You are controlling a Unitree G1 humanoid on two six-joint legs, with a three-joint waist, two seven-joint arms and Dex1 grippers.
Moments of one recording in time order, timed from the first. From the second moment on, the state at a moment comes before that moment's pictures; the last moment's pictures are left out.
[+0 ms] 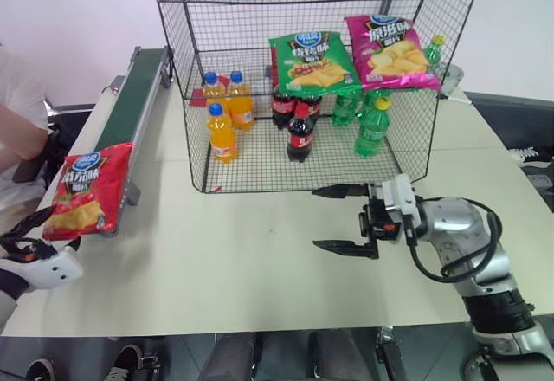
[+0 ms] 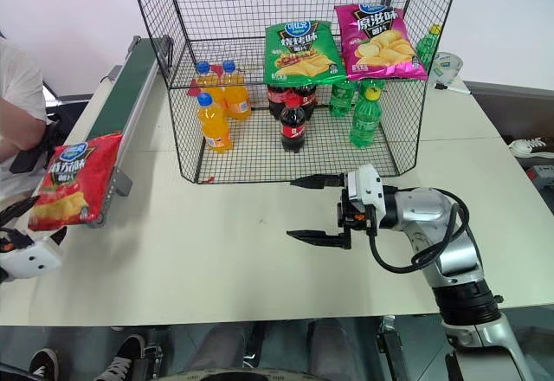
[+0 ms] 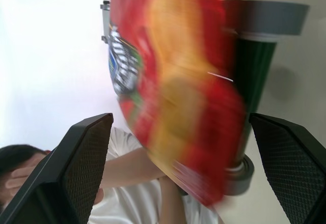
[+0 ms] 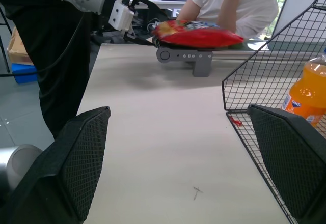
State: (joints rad) left arm 0.24 1.05 0.26 0.54 0.51 -0.72 0.09; right arm -0.30 -0.60 0.05 -0.16 0.52 0.13 1.26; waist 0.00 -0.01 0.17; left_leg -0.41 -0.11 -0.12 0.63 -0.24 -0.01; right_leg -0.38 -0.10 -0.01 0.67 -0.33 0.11
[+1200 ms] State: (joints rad) left arm 0.38 0.87 0.51 -0.14 0.41 -0.63 0.02; right arm -0.31 -0.63 -0.11 -0.11 0.55 0.15 1.17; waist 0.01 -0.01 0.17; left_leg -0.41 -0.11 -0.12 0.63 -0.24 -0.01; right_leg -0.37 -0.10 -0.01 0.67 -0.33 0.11
